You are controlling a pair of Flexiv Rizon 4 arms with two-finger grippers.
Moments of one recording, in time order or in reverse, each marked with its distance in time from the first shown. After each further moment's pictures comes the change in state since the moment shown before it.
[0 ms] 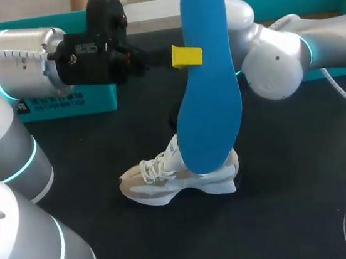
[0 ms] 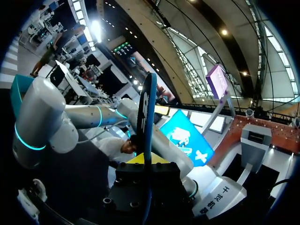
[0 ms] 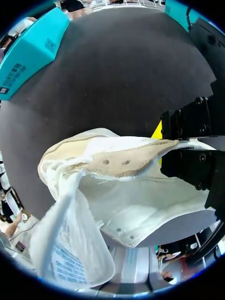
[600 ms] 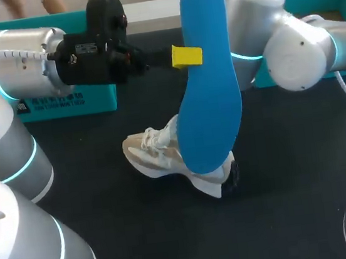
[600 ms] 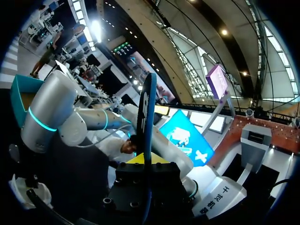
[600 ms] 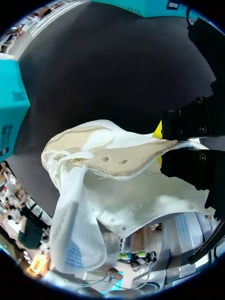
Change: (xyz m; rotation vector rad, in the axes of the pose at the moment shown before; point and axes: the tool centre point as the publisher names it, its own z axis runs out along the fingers) left arm 0.000 0.000 0.000 0.000 0.000 0.000; right arm 0.019 -0.004 -0.036 -0.108 0.112 0.534
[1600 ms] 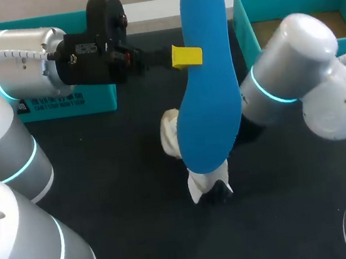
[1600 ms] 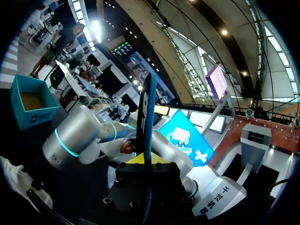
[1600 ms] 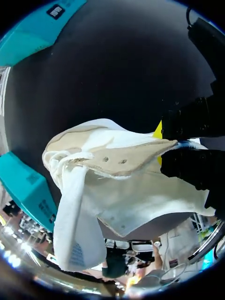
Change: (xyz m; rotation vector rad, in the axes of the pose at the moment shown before) left arm 0.000 0.000 0.000 0.000 0.000 0.000; right arm -0.001 -0.027 0.015 -0.266 -0.074 0.671
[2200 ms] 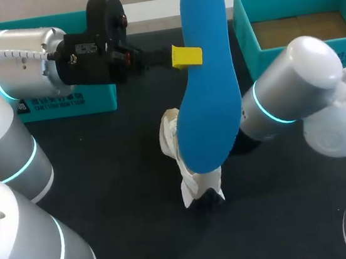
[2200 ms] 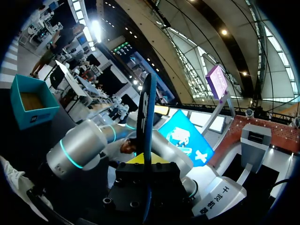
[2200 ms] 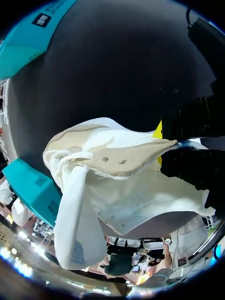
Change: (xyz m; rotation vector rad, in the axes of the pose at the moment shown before) left arm 0.000 0.000 0.000 0.000 0.000 0.000; right arm 0.015 -0.007 0.014 -0.073 0.027 0.034
